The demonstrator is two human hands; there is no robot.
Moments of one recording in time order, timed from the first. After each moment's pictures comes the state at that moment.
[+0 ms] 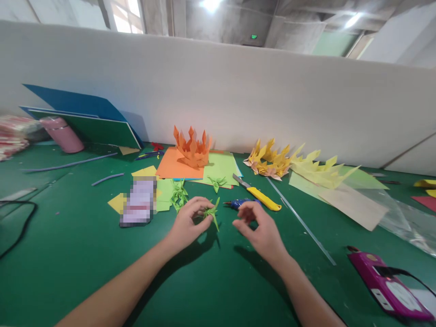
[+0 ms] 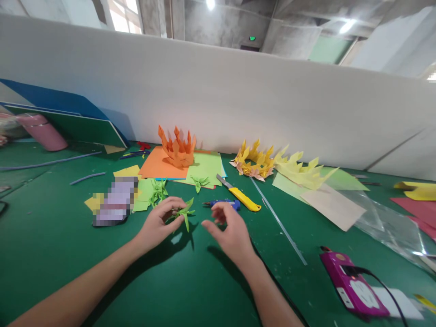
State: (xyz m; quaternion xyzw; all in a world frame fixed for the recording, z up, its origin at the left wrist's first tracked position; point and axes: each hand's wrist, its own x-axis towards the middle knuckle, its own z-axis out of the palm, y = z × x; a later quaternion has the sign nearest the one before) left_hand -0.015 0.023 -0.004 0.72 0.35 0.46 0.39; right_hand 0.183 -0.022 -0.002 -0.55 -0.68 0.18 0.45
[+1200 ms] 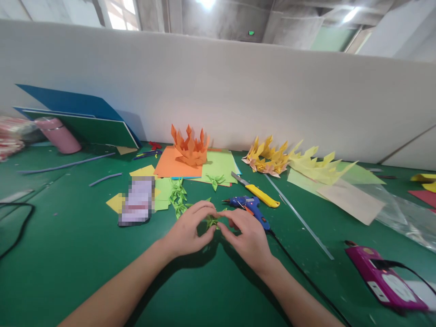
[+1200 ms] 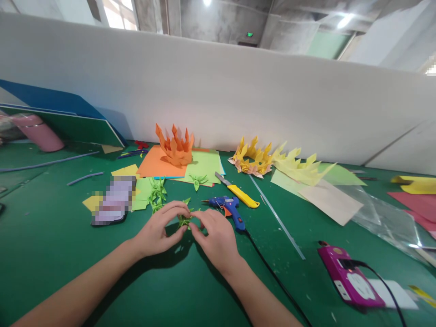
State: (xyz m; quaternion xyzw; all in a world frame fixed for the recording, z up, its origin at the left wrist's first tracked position) left_hand -0.018 0.013 0.011 0.88 0.24 0.37 0.20; right_hand 0.153 -0.031 -0.002 -0.50 -0.77 0.02 0.40
